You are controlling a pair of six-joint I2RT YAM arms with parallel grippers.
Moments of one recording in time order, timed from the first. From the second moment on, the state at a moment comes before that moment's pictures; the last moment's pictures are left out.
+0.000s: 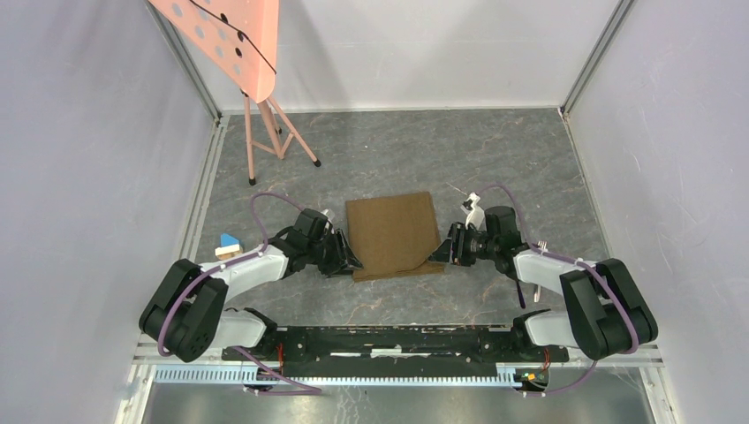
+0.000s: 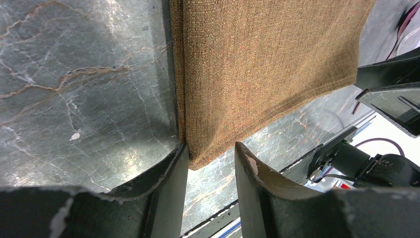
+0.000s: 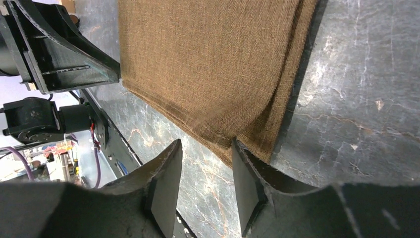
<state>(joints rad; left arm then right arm) -0.53 1.31 0.48 -0.11 0.34 -0.85 0.29 1.33 0.37 0.19 -0.68 0.53</state>
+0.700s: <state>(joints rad) -0.53 1.29 0.48 -0.11 0.35 -0.85 0.29 1.32 0.20 0.54 -0.64 0.85</state>
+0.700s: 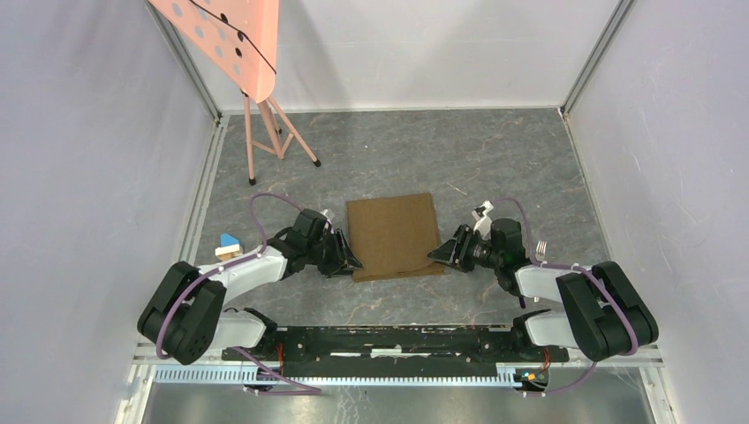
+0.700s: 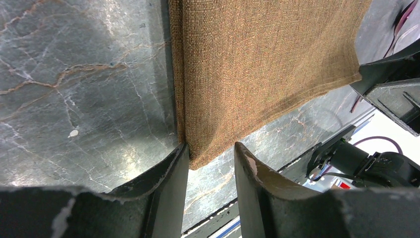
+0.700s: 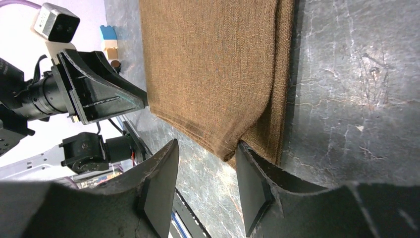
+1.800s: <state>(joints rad) -0.53 1.23 0.47 -0.17 0.32 -0.85 0.31 1.31 0.33 0.33 -0.57 0.67</state>
